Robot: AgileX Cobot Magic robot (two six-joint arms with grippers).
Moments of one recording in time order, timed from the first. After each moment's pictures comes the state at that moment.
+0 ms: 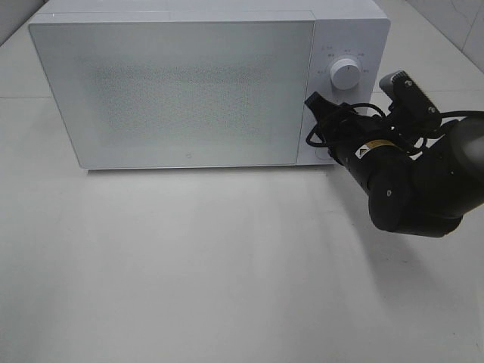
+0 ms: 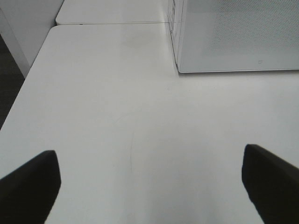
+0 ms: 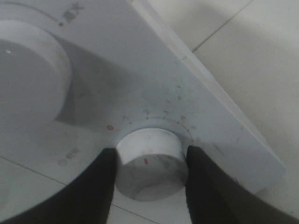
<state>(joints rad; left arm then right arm) 0.03 0.00 -0.50 -0.08 1.04 0.07 0.51 1.99 -0.69 0.53 -1.09 0.59</state>
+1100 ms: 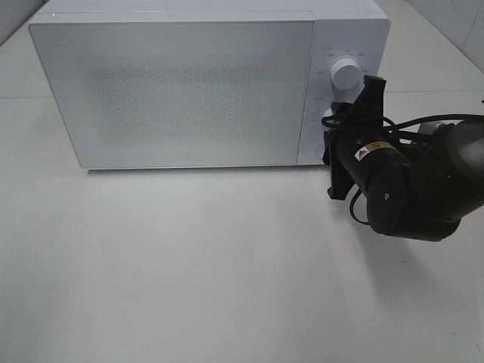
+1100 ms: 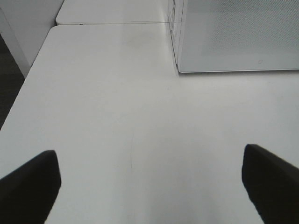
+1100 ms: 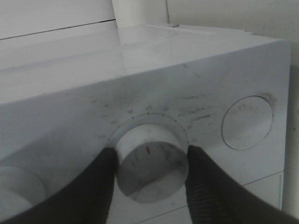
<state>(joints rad) 0.03 0.00 -0.50 -0.08 1.04 0.07 0.51 2.00 -0.69 0.55 -1.12 1.55</state>
